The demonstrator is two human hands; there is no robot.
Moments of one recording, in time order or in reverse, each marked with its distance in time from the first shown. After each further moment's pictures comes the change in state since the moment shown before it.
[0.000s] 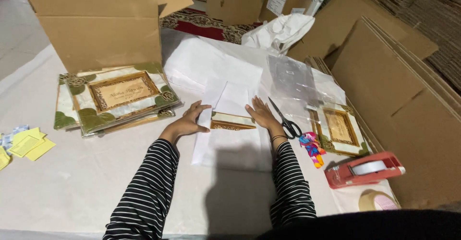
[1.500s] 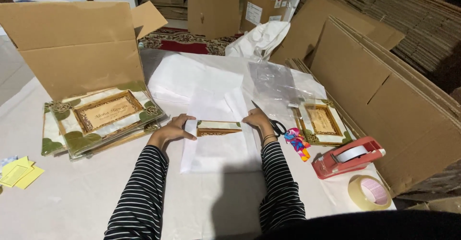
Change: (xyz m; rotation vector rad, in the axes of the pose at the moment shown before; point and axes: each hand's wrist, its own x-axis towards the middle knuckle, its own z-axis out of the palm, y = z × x) left_hand 0.025 -0.011 -0.009 0.121 -0.066 -0.113; right_hand 0.028 0.073 0.013 0.340 0.248 0.255
